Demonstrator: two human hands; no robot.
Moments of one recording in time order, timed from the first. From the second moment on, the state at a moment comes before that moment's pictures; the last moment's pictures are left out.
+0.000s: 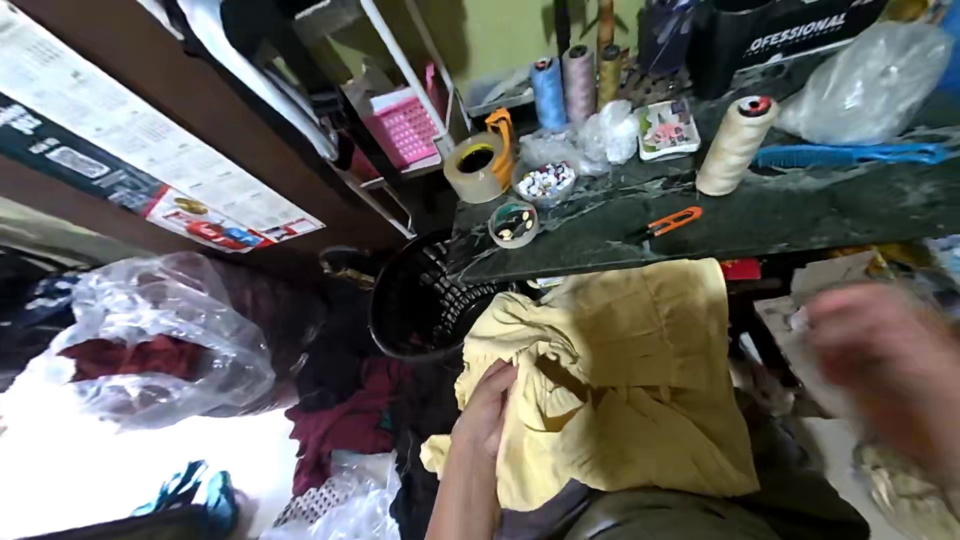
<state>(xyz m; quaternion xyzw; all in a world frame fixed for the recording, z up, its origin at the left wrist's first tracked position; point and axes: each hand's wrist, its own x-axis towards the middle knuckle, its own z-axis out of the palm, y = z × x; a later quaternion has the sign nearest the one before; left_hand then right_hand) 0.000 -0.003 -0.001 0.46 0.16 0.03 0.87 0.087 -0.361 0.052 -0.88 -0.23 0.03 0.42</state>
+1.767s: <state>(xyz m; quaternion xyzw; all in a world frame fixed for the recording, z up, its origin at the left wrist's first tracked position) -0.093 -0.058 -0.057 0.96 0.04 0.16 0.20 0.079 -0.217 -0.002 -0.82 -0.50 0.01 0.29</state>
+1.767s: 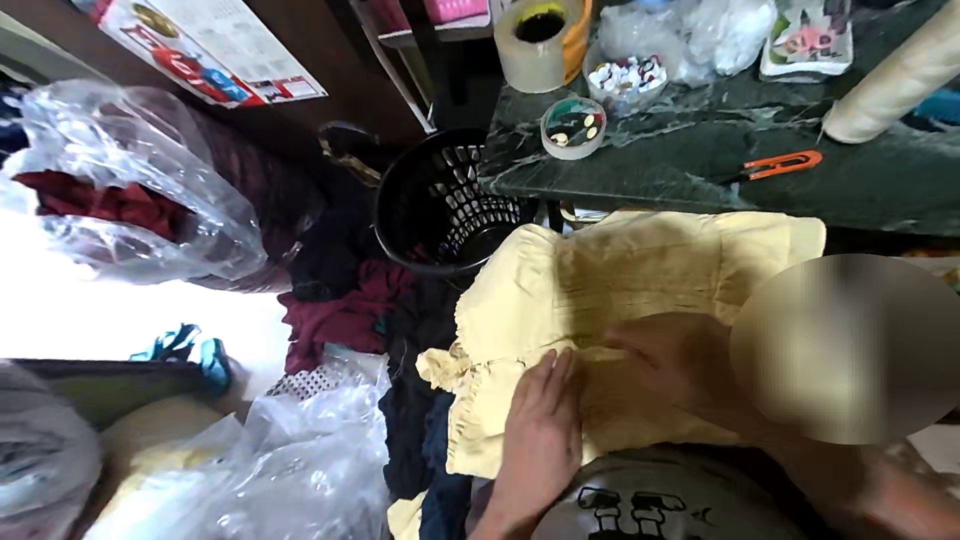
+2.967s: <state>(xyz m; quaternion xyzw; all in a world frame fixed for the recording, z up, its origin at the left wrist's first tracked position) -0.092 -0.057 -0.071 0.97 0.04 0.20 0.16 0.113 -0.161 0.002 -0.77 -0.57 0.22 0.17</state>
